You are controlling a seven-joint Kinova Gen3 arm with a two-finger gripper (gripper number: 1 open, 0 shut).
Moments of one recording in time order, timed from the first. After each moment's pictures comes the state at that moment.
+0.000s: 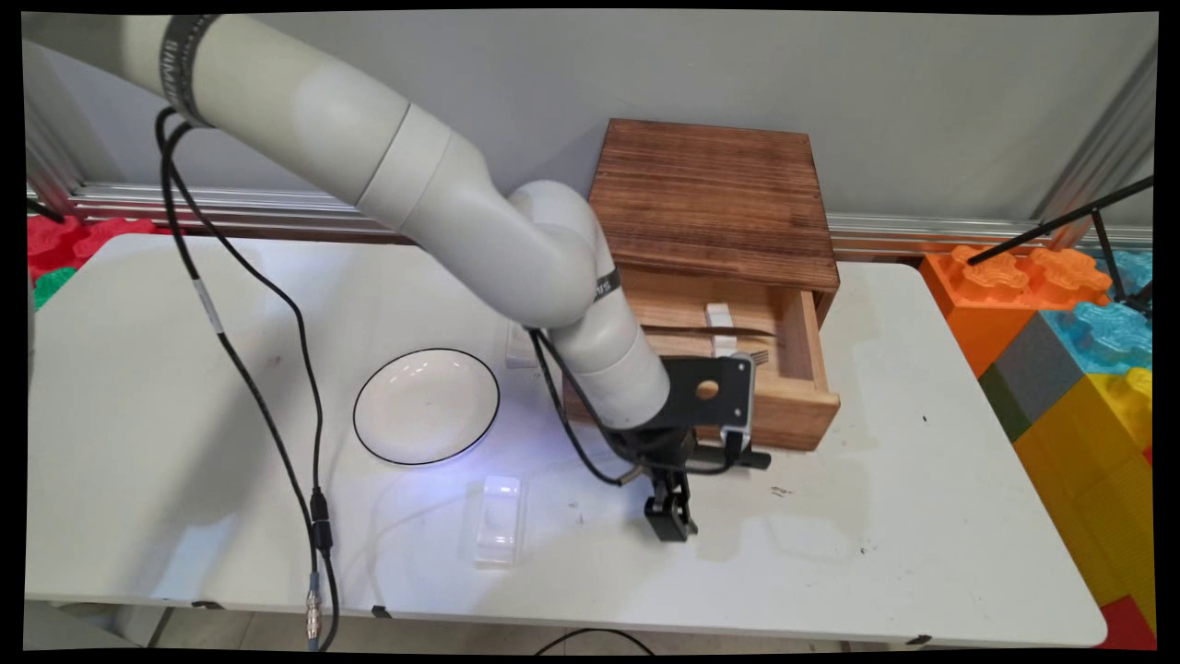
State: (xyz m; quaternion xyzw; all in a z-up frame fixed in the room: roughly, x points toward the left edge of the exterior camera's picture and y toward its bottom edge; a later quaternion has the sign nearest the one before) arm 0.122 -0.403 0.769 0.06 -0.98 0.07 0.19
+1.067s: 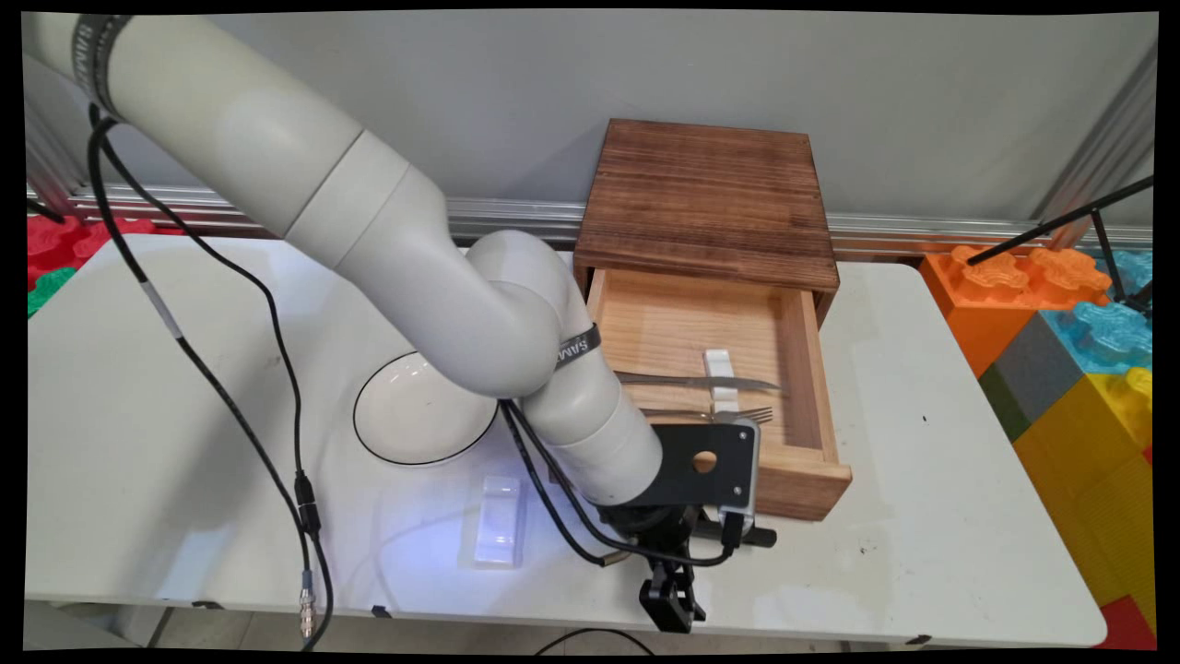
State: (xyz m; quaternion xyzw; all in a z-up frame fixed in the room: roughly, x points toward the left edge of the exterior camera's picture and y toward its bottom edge) arm 0.111 -0.335 0.777 0.05 -0.97 0.04 0.23
